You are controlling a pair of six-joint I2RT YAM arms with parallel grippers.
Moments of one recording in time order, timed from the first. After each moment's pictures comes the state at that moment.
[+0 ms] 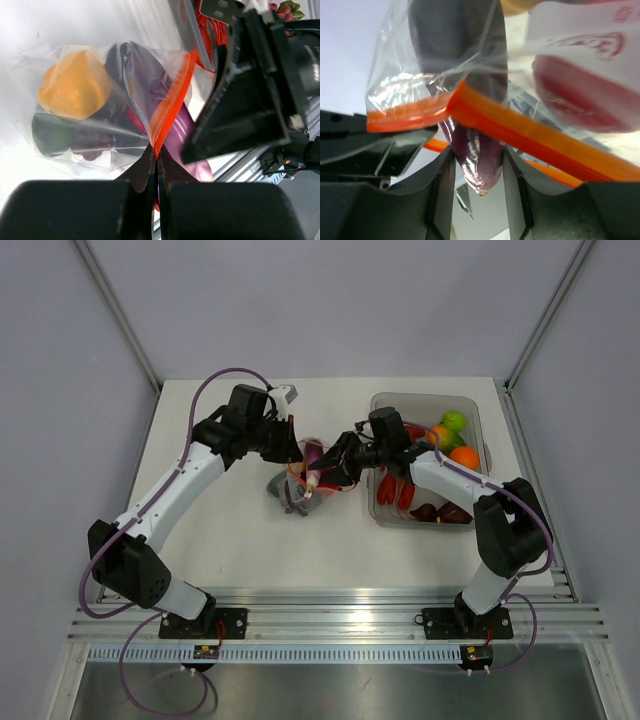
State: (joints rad) left arm -0.46 1.48 1.41 -0.70 0.35 -0.28; right arm 0.53 1.69 1.17 -0.08 -0.80 1.34
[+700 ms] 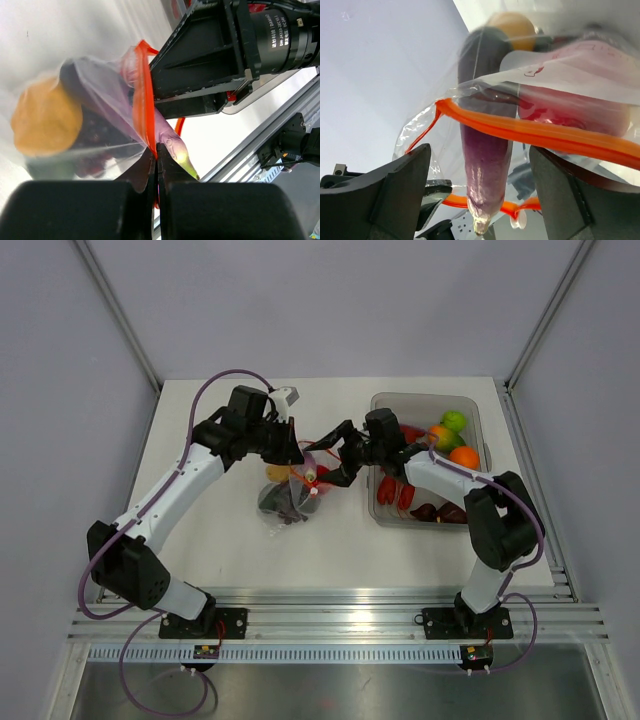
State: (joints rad) left arm -0.46 1.47 1.40 -0.69 0.39 -0.27; right arm 0.53 1.76 1.17 0.02 -0.59 1.55
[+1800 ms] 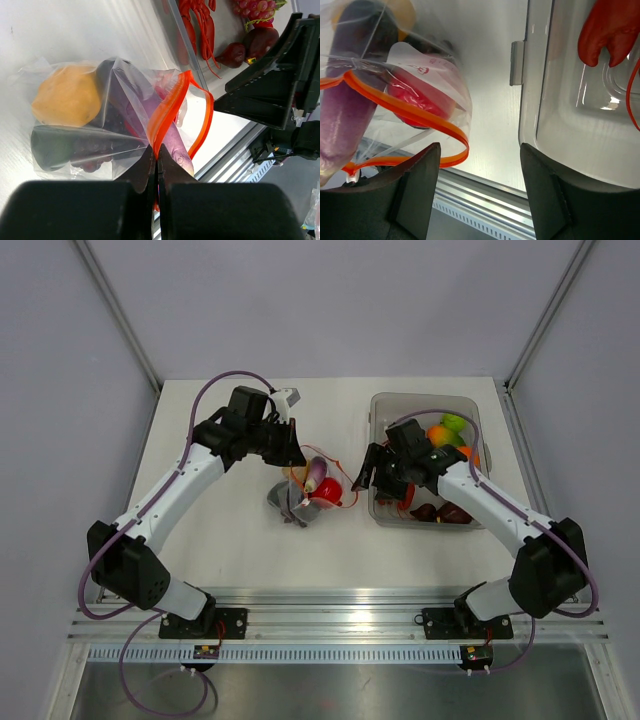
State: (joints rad) left arm -0.46 1.47 1.40 -0.70 0.42 -0.28; right arm 0.53 1.43 1.15 -0.64 -0.18 0.78
